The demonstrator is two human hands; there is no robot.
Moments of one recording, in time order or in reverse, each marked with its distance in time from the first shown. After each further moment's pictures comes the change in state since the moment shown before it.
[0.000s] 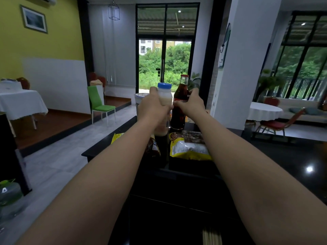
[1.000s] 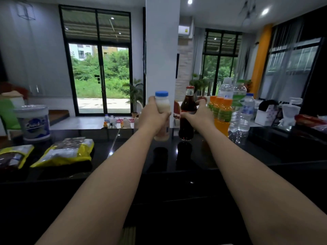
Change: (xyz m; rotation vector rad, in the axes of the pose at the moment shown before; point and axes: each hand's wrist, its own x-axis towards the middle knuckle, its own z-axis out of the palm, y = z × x) left_hand -0.123 0.266 0.152 -0.372 -0.277 0.160; right_hand -0.097 0.180 -0.327 -0.178 0.327 0.139
